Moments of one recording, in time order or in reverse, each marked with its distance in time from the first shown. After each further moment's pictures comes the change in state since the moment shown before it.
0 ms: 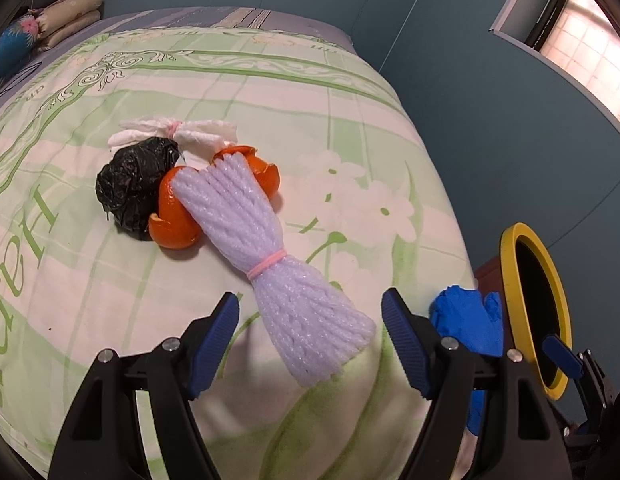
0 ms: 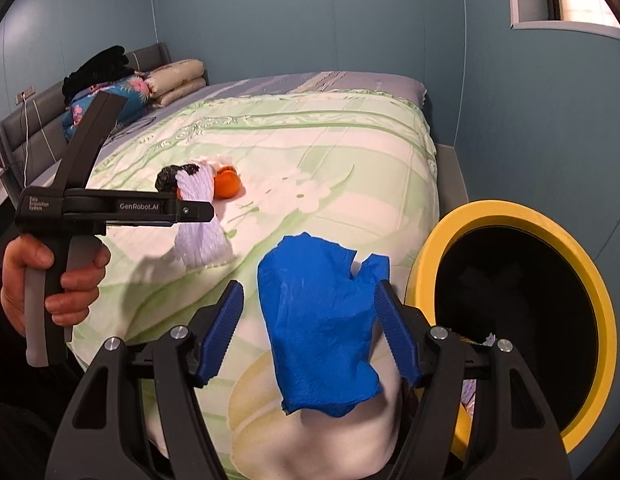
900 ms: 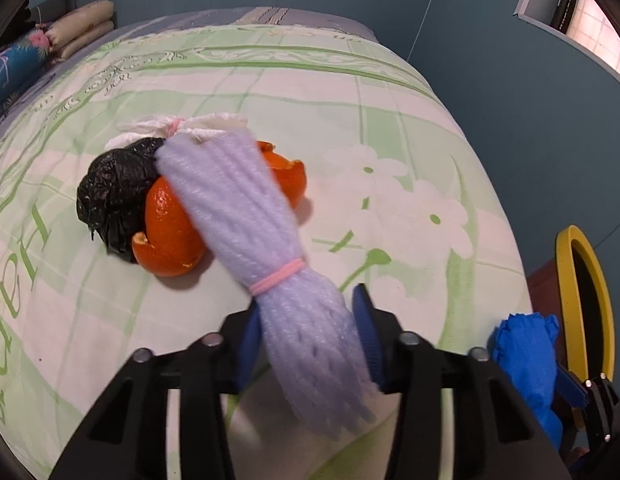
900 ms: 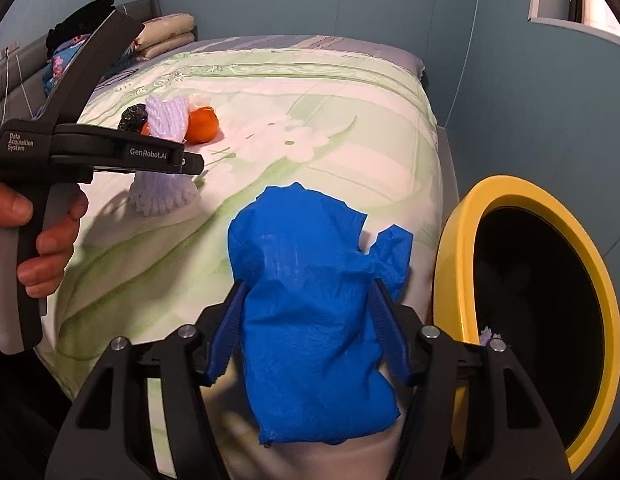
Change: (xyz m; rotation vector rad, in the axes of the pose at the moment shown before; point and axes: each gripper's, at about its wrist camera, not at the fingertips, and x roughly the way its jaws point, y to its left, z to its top) left arm 0.042 -0.001 0.012 0.028 -0.011 0.138; right arm 0.061 0.010 -0.012 -0.076 0.126 -0.095
